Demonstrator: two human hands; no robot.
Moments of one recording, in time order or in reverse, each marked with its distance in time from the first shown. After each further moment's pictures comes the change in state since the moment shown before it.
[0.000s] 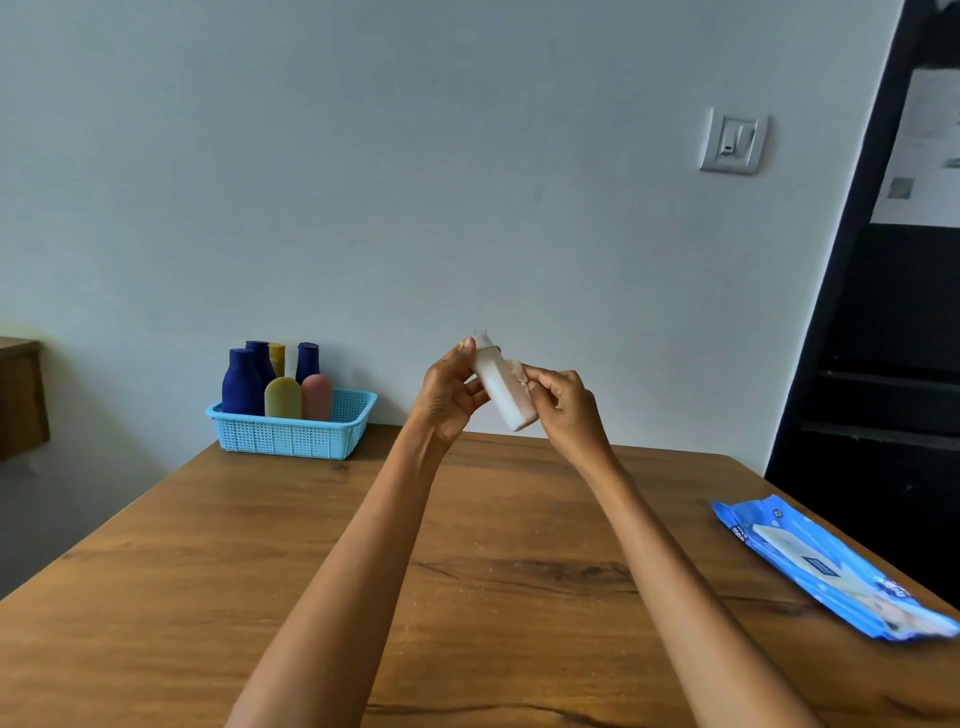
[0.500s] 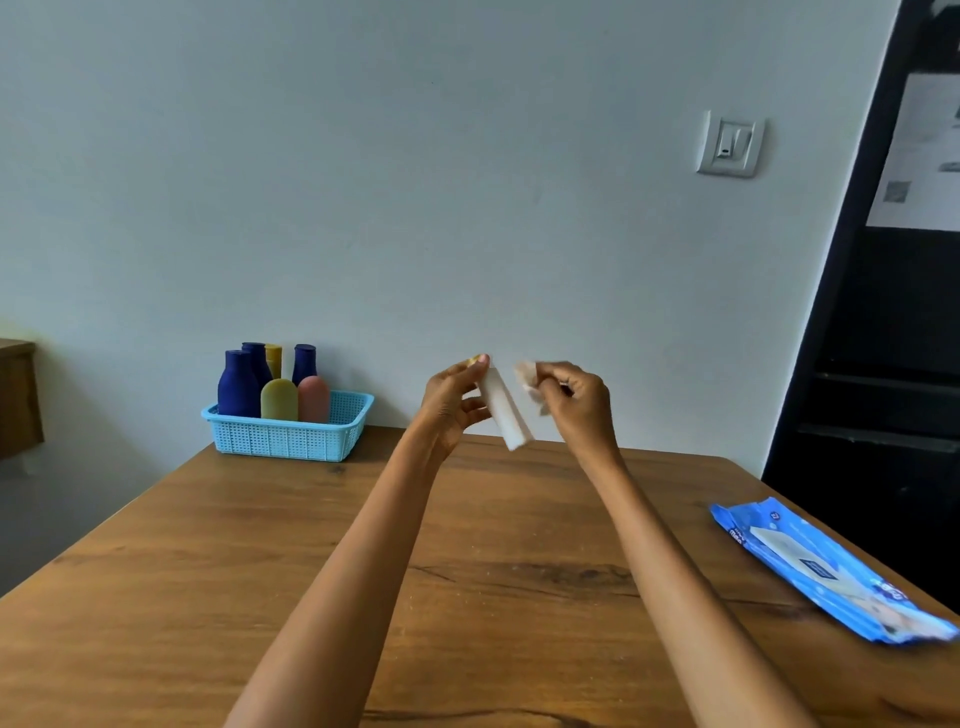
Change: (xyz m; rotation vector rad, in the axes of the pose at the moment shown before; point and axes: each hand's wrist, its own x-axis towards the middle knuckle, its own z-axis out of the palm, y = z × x) left_hand 0.004 -0.009 0.000 0.229 0.142 -0.101; right_hand 0.004 0.000 -0.005 0.273 0.136 0.052
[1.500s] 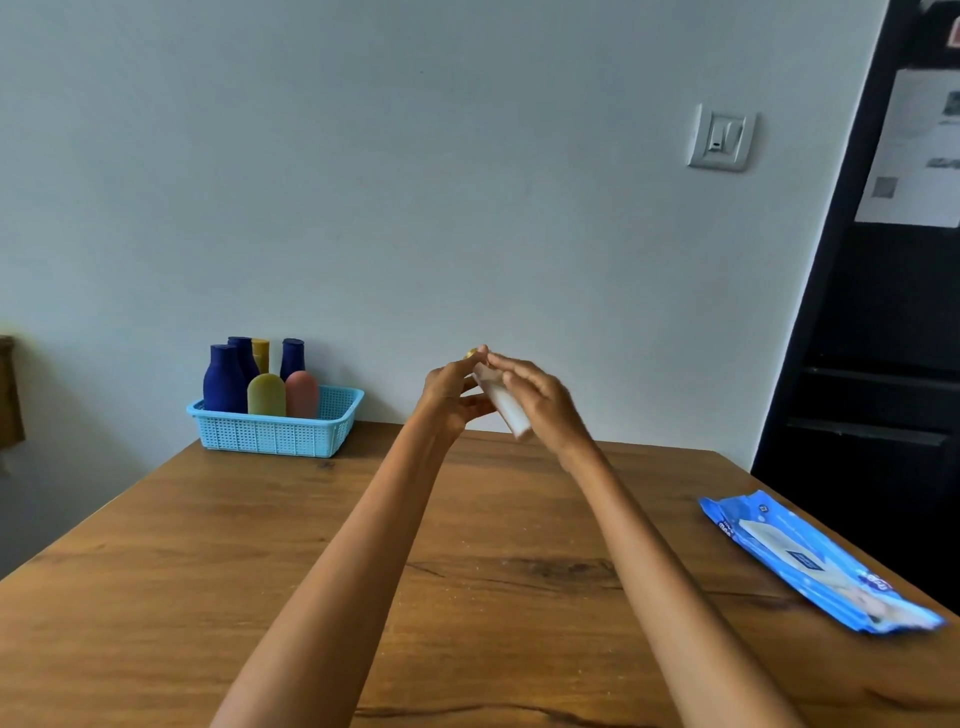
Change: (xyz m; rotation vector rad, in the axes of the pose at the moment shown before) left_hand -0.002 0.006 0.015 -0.079 0.055 -0.110; right_hand 0.000 0.000 0.010 0.068 -0.291 0.072
